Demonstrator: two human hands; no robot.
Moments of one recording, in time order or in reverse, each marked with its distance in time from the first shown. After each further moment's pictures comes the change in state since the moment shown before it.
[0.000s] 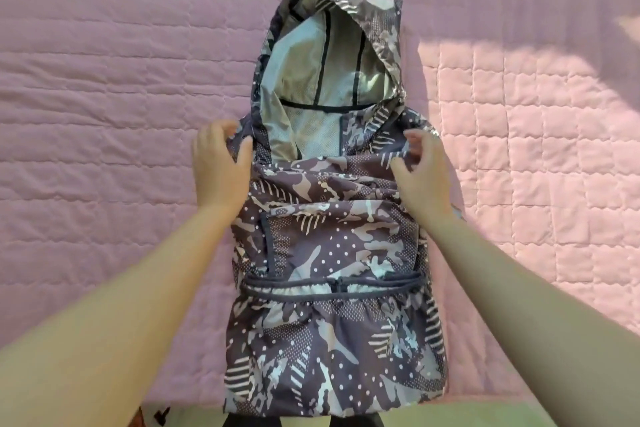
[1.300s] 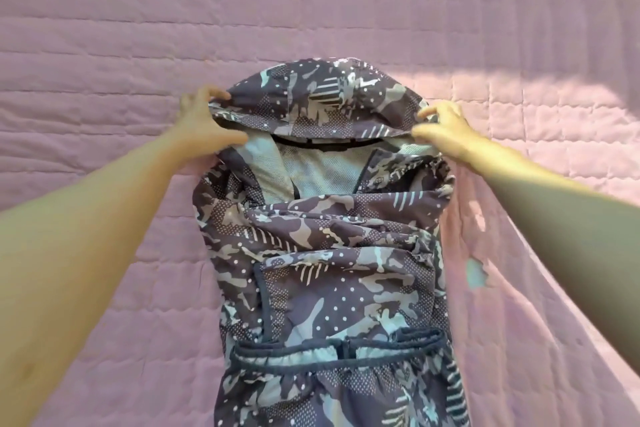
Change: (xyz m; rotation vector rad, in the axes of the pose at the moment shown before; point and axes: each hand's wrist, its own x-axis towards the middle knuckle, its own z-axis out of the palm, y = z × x) left_hand 0.161 -0.006 0.008 0.028 -0.437 -0.197; right_hand 0.171 -0.006 -0.013 -0.192 -0.328 0.200
